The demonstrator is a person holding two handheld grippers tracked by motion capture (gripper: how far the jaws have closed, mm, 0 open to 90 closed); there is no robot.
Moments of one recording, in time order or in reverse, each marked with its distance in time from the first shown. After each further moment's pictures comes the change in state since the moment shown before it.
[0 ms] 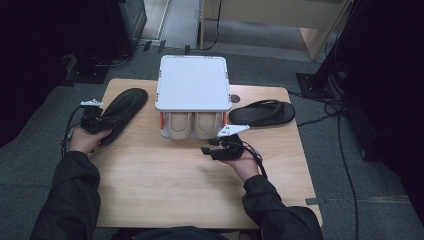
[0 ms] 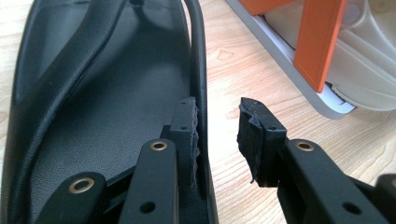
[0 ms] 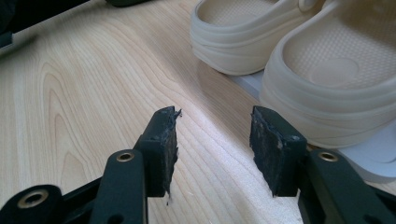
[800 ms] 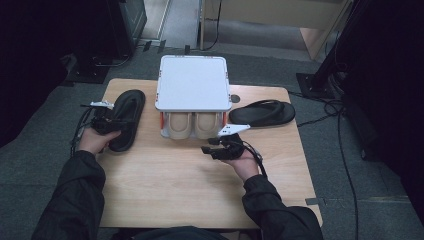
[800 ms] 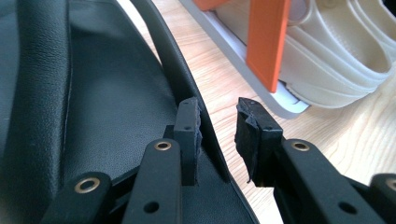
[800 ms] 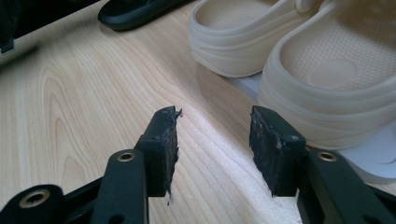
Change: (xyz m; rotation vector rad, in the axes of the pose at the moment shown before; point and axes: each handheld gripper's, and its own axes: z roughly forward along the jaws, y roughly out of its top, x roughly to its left) left arm -0.024 0.004 0.019 0.024 -0.122 0.020; right arm -0.002 0.000 0.000 -0.007 0.003 0.015
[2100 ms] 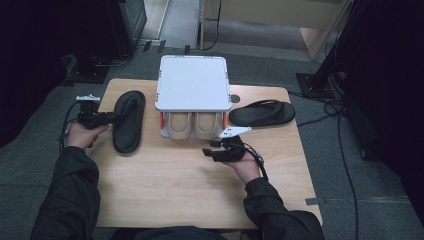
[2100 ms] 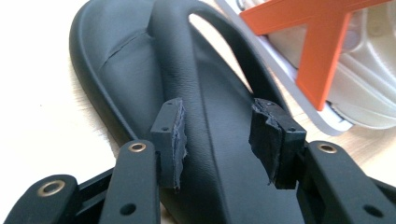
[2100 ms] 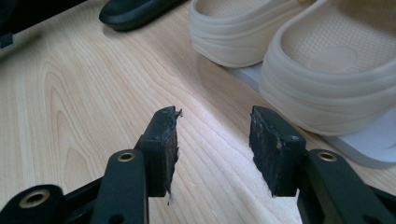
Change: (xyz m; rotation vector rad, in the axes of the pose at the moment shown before) left arm 0.035 0.007 -0.026 -0.047 0.109 -0.042; right arm 0.002 -0.006 -0.004 0.010 -0.007 0.008
